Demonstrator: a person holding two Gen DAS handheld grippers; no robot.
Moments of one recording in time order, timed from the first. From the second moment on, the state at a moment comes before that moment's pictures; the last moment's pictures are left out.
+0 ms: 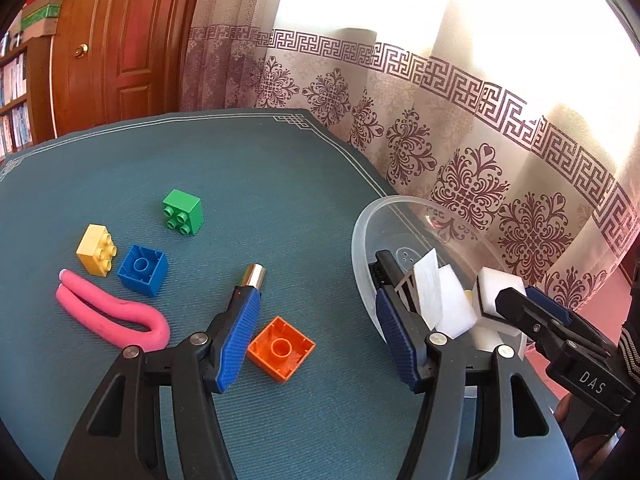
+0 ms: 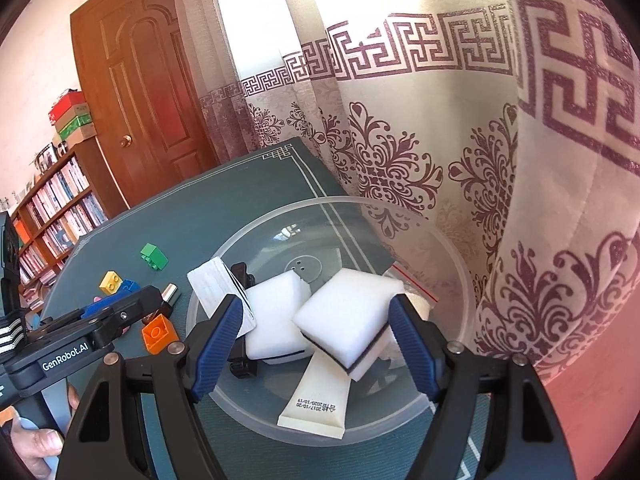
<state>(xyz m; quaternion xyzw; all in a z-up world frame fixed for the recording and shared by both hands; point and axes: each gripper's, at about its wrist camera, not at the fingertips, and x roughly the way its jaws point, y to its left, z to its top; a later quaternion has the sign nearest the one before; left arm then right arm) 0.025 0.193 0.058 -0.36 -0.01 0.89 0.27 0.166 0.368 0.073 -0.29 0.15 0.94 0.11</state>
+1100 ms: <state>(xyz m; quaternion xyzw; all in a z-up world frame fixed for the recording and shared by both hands) -0.005 0.106 0.030 -0.41 -0.09 0.89 0.15 0.168 0.317 0.080 -0.28 0.12 0.95 0.08</state>
